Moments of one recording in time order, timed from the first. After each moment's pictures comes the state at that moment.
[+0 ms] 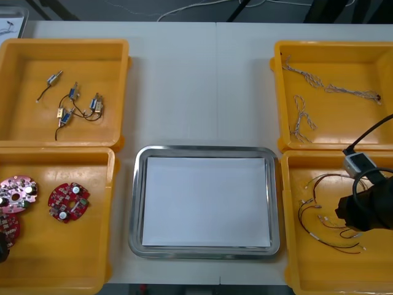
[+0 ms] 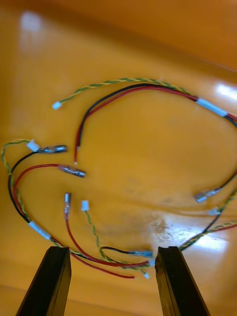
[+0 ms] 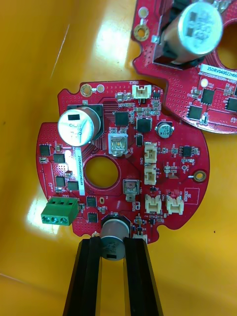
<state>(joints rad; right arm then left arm) 0.08 -0.62 -0.11 -2.28 -0.60 1.74 1.56 0.50 0.46 0.42 -2.08 0.65 1.19 -1.38</state>
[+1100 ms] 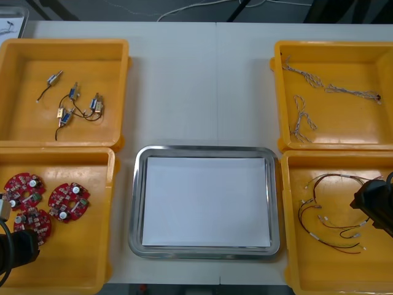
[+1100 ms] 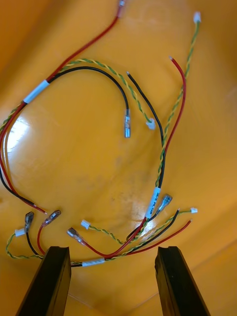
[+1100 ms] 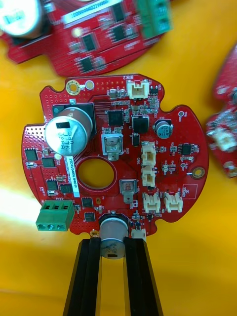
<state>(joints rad) 0.09 -0.54 -0.23 -2.28 -0.60 1.82 0.59 0.47 0.46 0.29 -2.18 0.62 1.29 -1.37</state>
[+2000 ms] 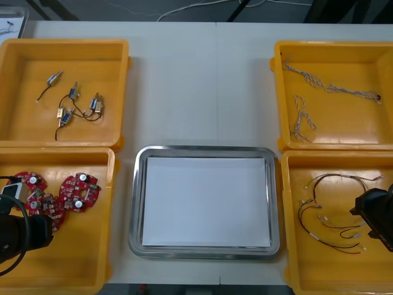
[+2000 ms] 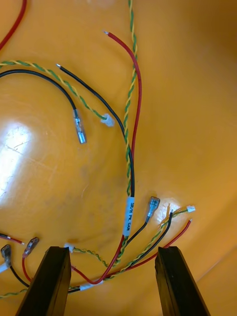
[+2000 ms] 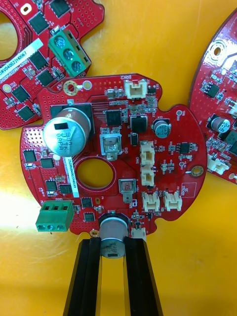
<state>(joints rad) 0.15 -0.53 -0.23 -2.20 -0.60 1.72 0.45 0.35 0.45 0.24 -2.19 0.59 1.41 -1.36</state>
